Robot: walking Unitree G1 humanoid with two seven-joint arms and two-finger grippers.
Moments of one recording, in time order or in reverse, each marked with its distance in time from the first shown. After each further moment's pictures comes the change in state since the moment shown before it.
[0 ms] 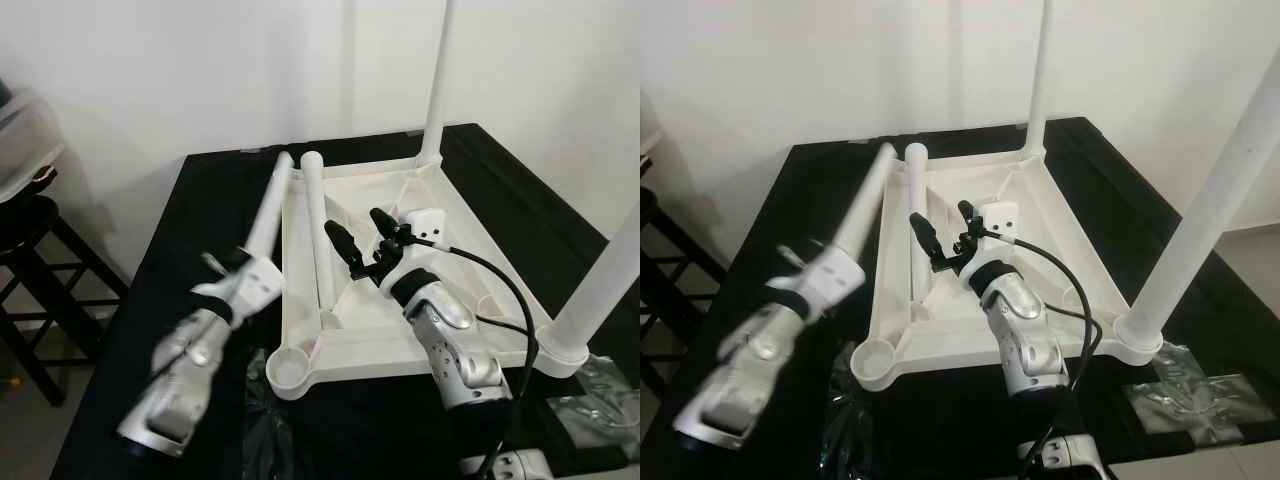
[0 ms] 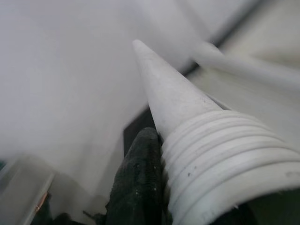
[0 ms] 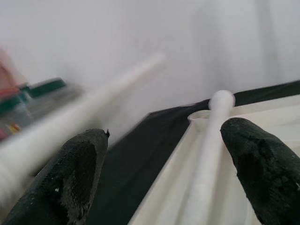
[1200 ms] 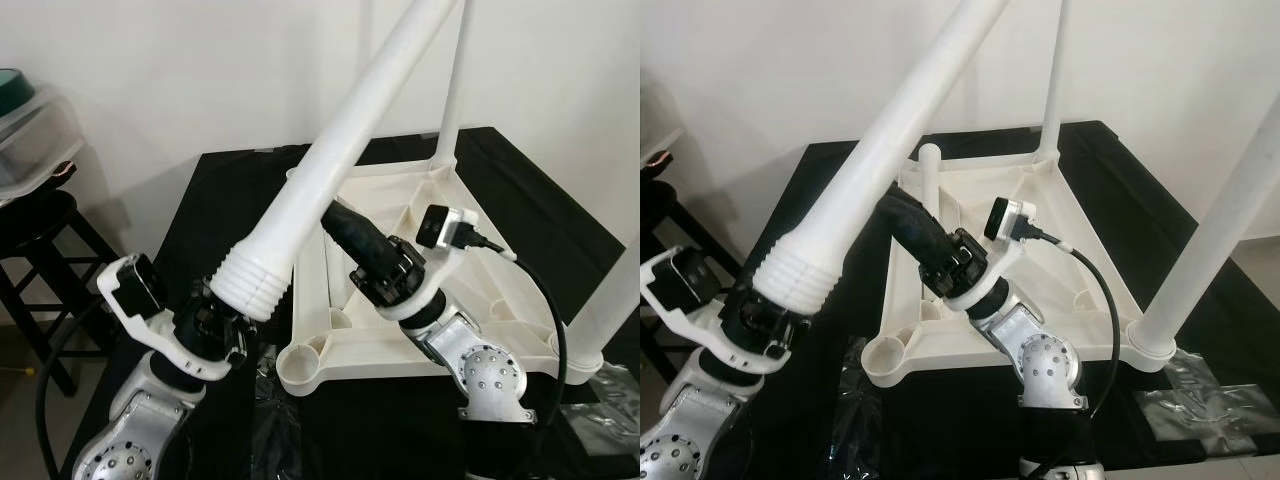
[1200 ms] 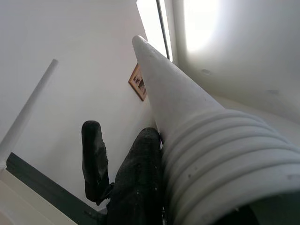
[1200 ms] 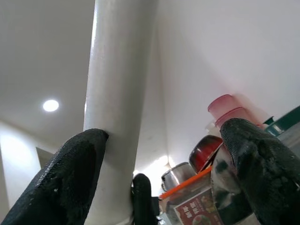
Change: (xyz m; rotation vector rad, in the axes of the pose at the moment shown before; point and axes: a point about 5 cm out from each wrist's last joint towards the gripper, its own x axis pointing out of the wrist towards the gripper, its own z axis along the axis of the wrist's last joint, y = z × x) left arm -0.084 -0.012 0.052 -1.495 -0.574 -0.791; right arm -0.033 0.060 0.039 0.709 -0.183 0.849
